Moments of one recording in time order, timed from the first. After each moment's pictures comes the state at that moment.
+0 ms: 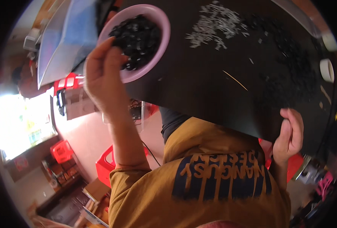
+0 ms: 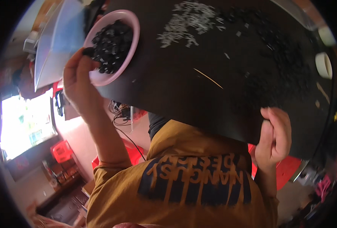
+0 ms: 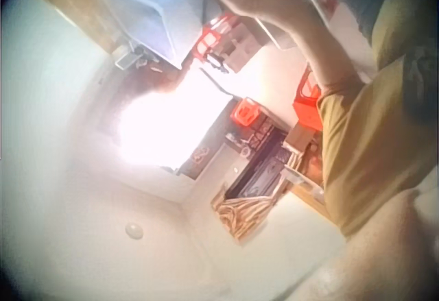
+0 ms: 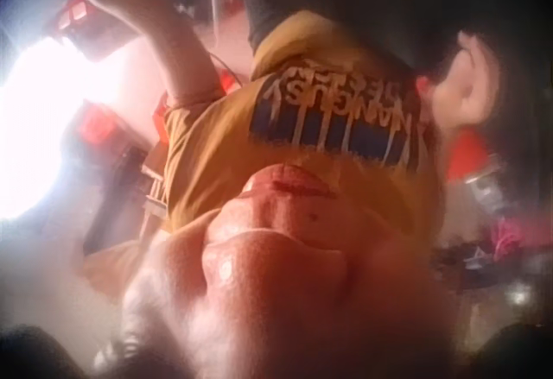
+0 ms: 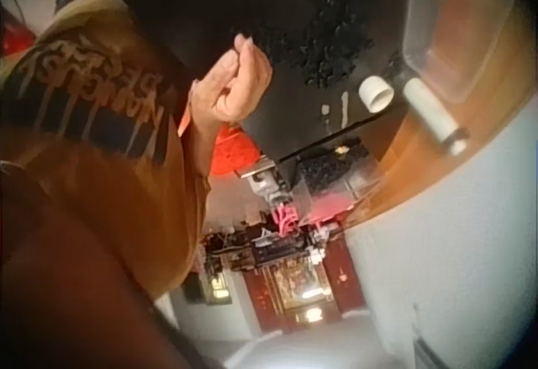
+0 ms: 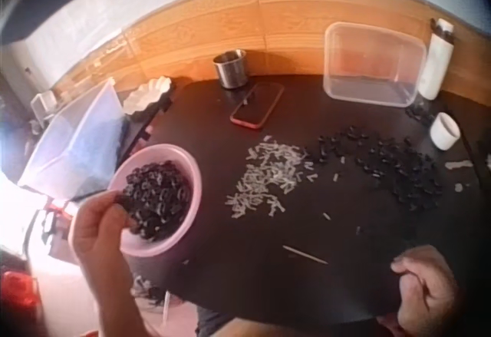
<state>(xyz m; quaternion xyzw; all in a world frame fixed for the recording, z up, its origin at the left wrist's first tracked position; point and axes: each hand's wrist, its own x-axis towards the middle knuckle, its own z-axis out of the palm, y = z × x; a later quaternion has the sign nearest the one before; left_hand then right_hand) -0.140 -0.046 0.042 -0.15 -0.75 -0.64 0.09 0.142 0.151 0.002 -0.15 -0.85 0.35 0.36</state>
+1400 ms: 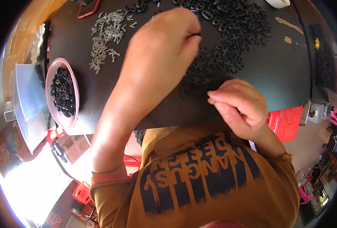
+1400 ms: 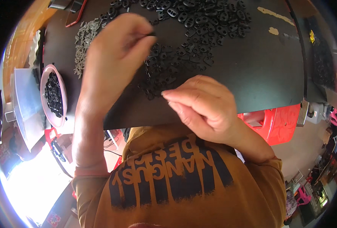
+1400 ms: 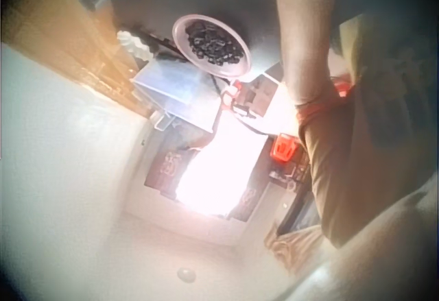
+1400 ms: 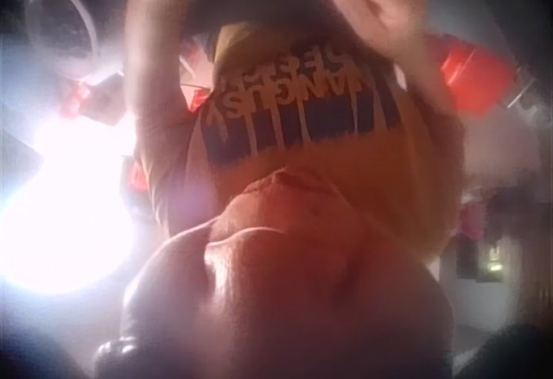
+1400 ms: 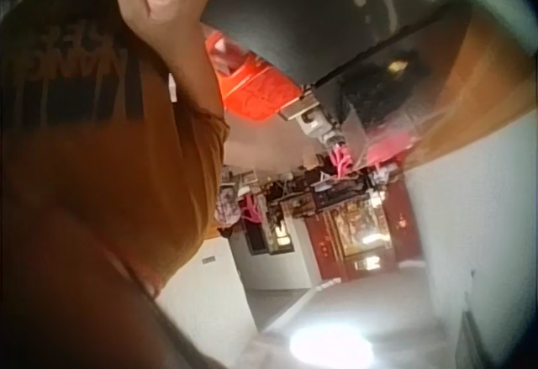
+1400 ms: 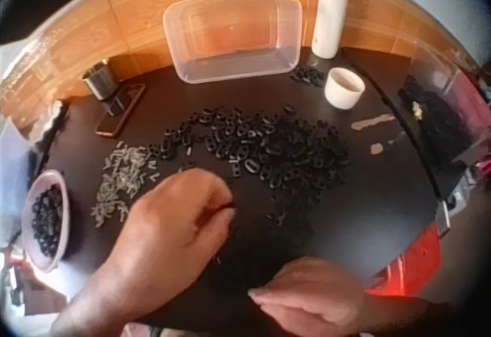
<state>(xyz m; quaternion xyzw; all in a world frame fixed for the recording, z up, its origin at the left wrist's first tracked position) -0.040 0.131 0.029 -0.63 -0.68 -0.35 -0.14 0.153 0.172 -0.007 -0.08 -0.82 0.44 0.34</state>
